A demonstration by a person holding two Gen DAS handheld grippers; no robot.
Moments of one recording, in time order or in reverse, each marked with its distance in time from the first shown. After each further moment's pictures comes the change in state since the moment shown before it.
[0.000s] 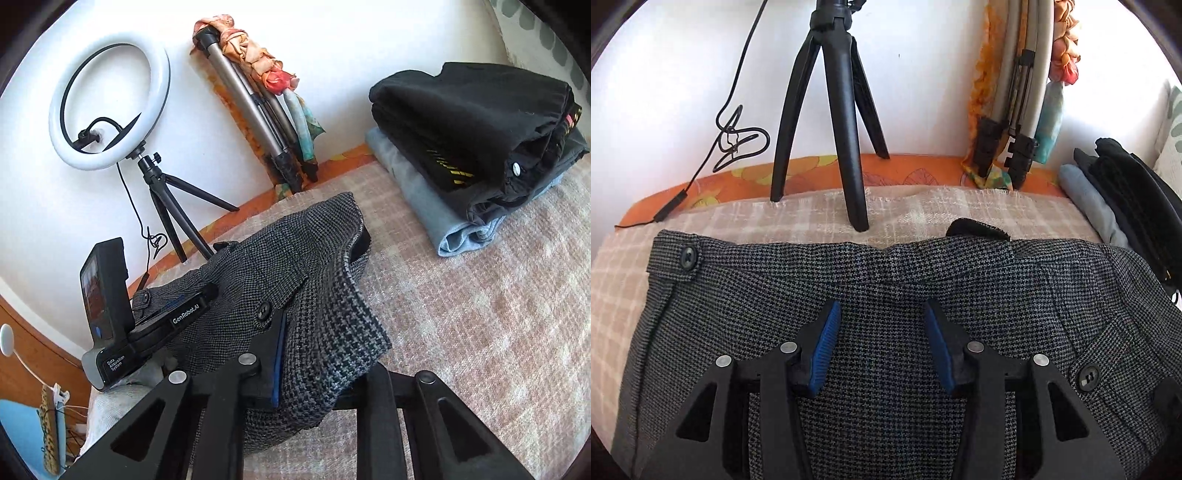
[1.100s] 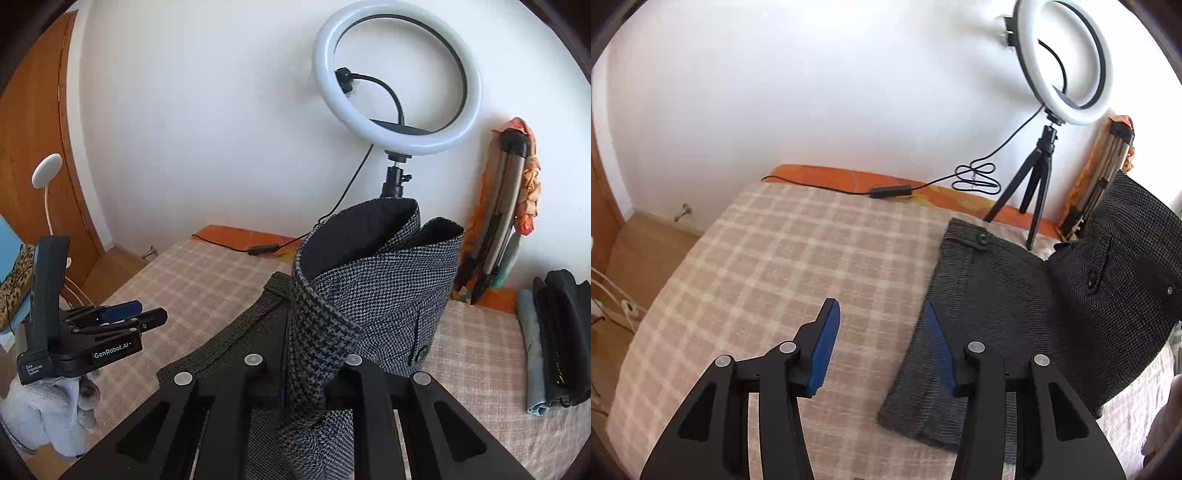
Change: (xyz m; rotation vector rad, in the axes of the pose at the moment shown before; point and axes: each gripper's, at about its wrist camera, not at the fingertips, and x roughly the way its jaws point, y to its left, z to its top) left arm -0.169 0.233 -0.078 -0.261 -0.098 0.101; right arm -0.007 0.250 -0.033 -0.672 -0.035 0.119
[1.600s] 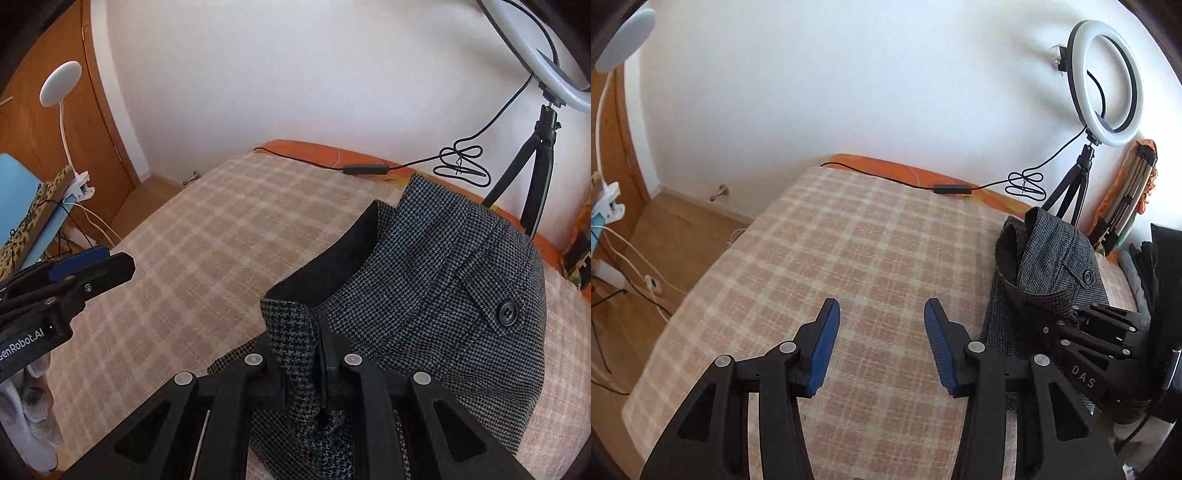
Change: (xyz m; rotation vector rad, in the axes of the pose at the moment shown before) left arm -0.023 0.061 -0.022 -0.076 -0.013 0.059; right arm 0.120 0.097 -0.032 -0.096 0.265 0.171
